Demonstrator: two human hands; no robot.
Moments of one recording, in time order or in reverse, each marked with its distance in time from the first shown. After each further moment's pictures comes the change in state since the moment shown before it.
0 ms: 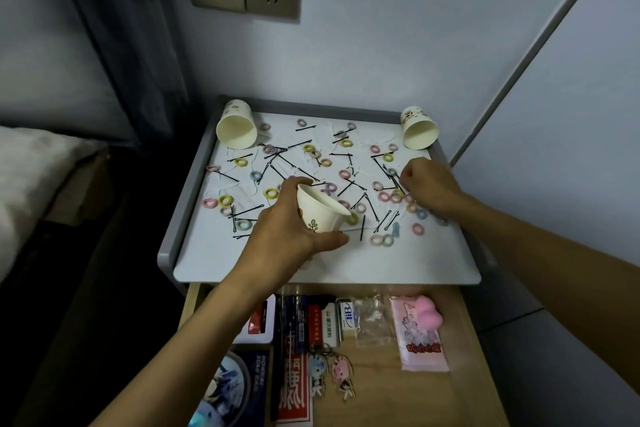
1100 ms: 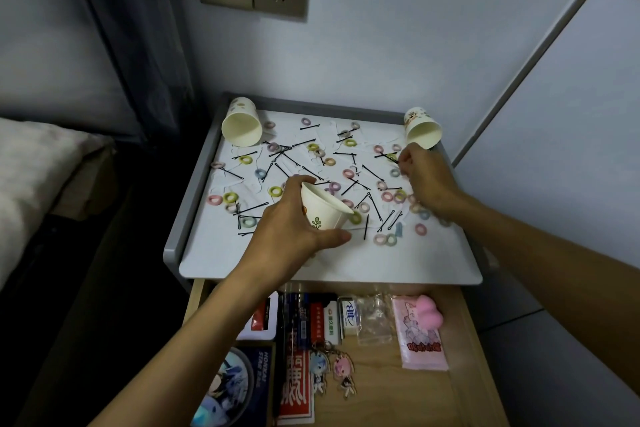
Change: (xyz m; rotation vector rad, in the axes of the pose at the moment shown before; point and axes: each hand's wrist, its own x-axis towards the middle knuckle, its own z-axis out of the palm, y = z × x) left_hand 0.003 -0.006 -0.003 0.023 0.003 -0.016; right_hand -0.010 -0.021 -0.008 0.214 0.176 -0.096
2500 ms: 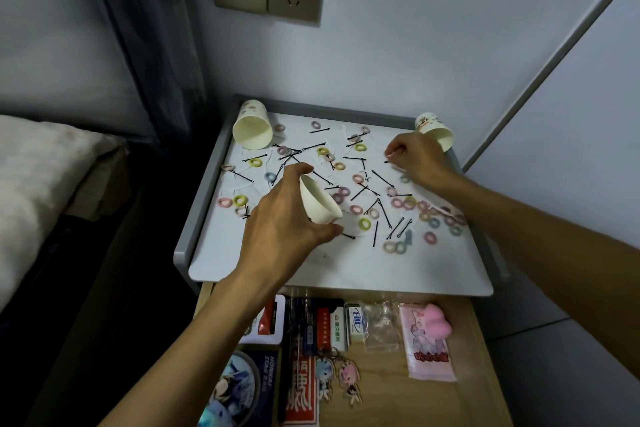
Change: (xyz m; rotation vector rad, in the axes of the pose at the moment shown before) left_hand 0.007 -0.001 -0.009 0.288 0.218 0.126; right_hand 0.033 -0.031 -0.009 0.079 -0.098 -0.090
